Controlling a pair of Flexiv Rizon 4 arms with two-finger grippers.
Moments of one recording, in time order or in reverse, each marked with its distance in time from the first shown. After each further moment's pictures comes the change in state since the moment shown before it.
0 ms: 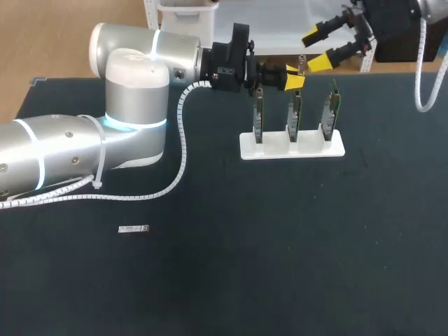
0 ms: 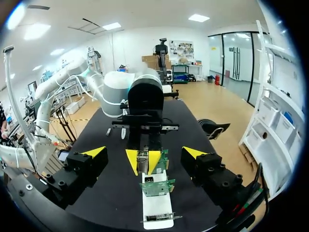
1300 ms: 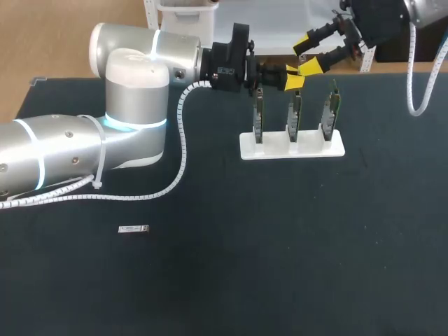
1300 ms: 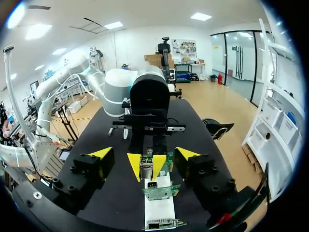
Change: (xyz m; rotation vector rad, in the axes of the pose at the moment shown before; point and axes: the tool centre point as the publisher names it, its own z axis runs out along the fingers) left arm 0.000 0.000 0.000 0.000 0.000 0.000; right arm 0.000 0.003 0.016 -0.026 0.009 -0.007
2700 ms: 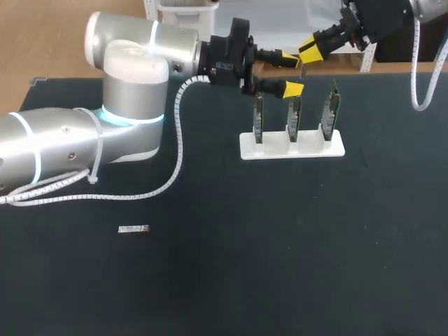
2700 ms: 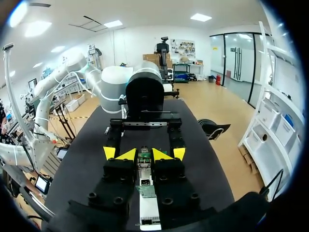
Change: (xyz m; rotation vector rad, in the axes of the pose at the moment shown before) left arm -0.001 0.009 -0.009 -0.039 0.071 0.041; right arm -0.001 -0.008 -0.010 0.024 0.004 -0.014
